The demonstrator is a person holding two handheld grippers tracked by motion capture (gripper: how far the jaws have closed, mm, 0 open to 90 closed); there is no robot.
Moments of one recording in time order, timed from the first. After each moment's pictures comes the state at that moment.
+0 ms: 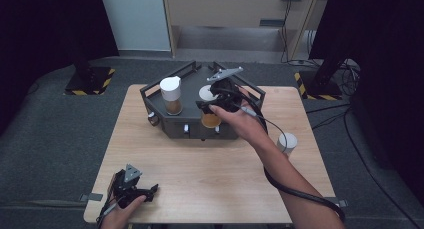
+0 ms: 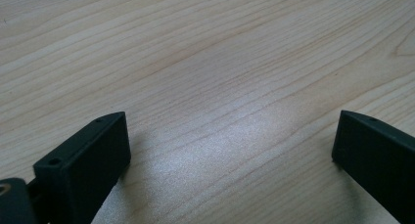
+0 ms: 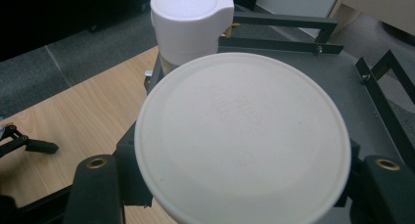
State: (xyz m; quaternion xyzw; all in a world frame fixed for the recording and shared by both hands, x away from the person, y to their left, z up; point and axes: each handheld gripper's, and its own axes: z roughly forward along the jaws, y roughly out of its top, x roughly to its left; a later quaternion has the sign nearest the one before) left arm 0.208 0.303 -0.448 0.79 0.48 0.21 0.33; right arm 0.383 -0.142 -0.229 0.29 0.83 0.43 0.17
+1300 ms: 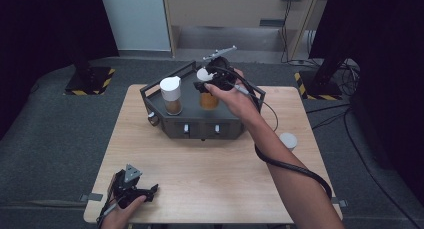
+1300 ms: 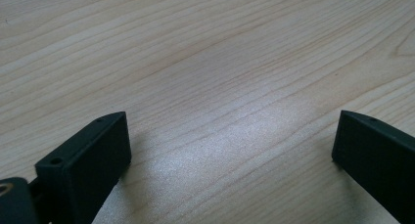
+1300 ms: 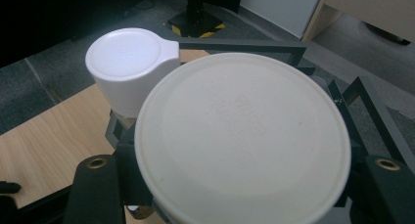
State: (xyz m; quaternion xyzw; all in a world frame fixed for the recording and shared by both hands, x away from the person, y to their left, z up) left arm 0.208 0.302 -0.449 0.78 0.48 0.21 0.33; right arm 0.434 -0.124 -0.212 0.32 0.83 0.43 0.19
